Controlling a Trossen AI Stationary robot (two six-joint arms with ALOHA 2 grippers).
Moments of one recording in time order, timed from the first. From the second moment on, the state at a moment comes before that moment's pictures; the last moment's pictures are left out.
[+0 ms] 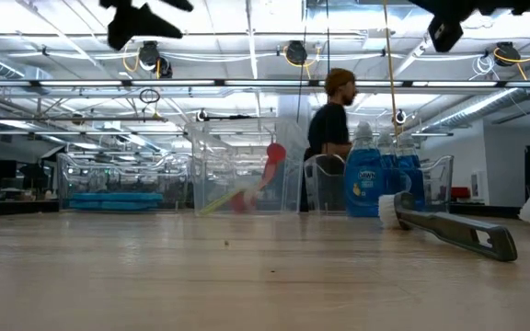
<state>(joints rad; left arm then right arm) -0.16 0.99 0.86 -0.27 -0.43 -0.55 0.17 0.53 0.48 0.04 0.08 0.33</state>
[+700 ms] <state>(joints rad) -0.18 0.65 0.58 -0.21 -0.39 -0.52 0.36 0.94 0.95 -0.63 0.18 0.83</state>
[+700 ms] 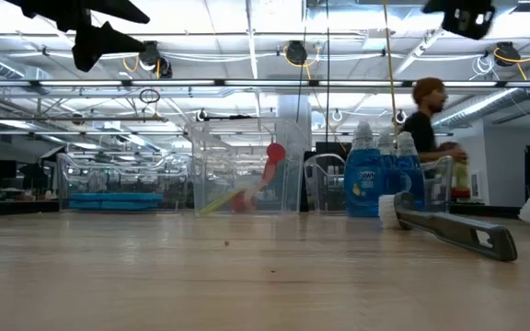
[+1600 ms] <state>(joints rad) -0.18 0.65 0.58 -0.21 -0.36 -0.44 0.44 1.10 0.96 -1.05 -0.10 1.98</state>
